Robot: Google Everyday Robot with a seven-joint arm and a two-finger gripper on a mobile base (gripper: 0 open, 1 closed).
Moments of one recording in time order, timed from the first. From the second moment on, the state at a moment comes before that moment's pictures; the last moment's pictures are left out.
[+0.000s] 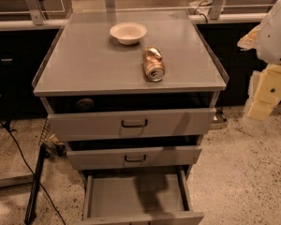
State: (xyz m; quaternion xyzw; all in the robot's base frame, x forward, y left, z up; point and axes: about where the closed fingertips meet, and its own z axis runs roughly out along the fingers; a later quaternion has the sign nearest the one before) arm 0.438 -0.217 0.976 -0.60 0.78 -0.03 0.16
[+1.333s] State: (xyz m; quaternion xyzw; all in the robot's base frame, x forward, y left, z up) arm 0.516 -0.210 0.979 -0.43 0.86 -0.01 0.28
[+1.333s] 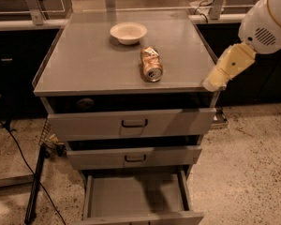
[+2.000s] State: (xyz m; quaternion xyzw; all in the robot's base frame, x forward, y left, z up) arm 0.564 -0.188 0.987 -0.35 0.86 -0.06 0.36
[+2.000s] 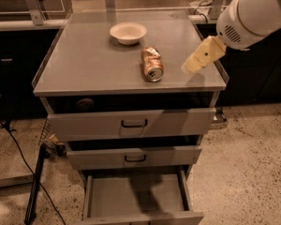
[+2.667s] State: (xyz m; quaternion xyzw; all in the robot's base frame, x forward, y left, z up) arm 0.568 -0.184 0.955 -0.27 0.89 -0.04 0.37
